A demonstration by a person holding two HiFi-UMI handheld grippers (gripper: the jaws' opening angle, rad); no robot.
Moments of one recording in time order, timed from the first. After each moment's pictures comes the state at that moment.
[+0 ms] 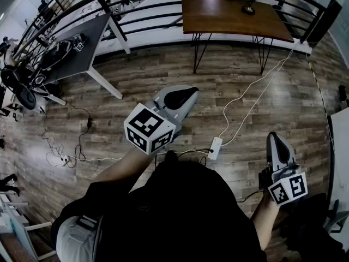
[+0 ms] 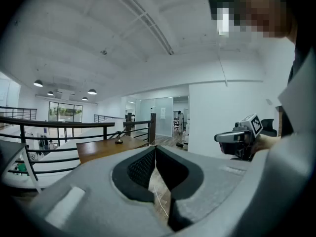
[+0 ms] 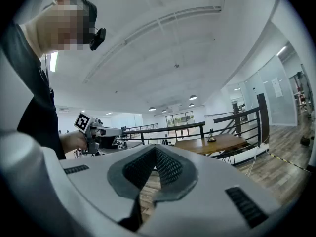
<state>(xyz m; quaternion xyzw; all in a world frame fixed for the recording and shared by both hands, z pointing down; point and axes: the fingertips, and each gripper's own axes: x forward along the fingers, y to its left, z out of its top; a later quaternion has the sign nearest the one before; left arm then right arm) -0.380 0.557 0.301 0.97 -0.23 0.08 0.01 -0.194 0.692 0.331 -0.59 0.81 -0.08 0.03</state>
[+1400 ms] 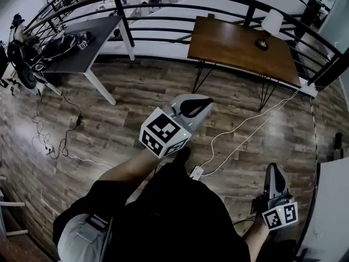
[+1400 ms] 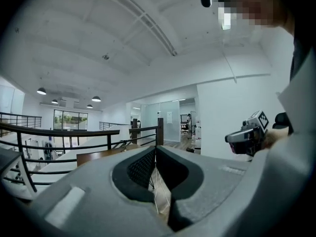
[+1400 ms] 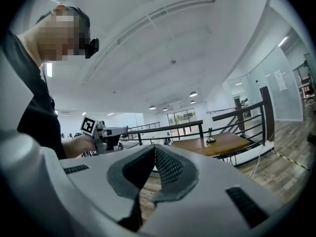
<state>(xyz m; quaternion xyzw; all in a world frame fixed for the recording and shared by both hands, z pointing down) -0.278 0.413 0.300 0.96 -0.27 0.06 -0.01 -0.084 0.572 0.338 -0.57 0.81 -0.11 0.04</state>
